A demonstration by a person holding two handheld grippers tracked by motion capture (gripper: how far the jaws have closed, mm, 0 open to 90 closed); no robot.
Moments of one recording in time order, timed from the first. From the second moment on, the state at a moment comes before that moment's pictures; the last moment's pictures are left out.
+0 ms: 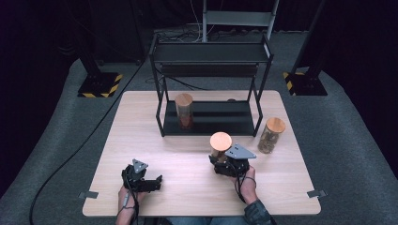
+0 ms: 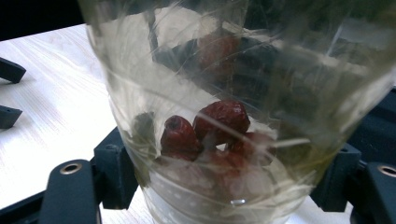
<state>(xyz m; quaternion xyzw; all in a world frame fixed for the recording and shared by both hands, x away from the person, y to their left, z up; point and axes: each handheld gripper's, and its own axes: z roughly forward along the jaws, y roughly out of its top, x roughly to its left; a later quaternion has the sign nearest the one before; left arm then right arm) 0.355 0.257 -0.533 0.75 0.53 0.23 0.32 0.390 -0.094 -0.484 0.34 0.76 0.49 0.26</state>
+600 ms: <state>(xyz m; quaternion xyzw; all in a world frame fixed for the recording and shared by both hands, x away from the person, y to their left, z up) 0.355 0.257 -0.533 0.75 0.53 0.23 0.32 0.403 -0.092 -0.484 0.34 0.76 0.49 0.26</state>
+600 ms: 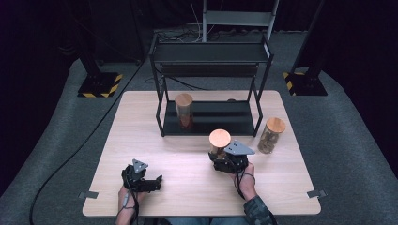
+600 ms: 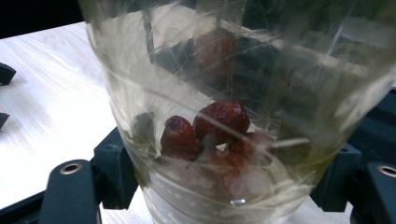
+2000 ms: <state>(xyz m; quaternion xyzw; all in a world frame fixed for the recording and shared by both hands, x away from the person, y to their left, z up) 0.355 0.257 -0.533 0.75 0.53 0.23 0.32 0.434 -0.088 -0.476 0.35 0.76 0.49 0.26</state>
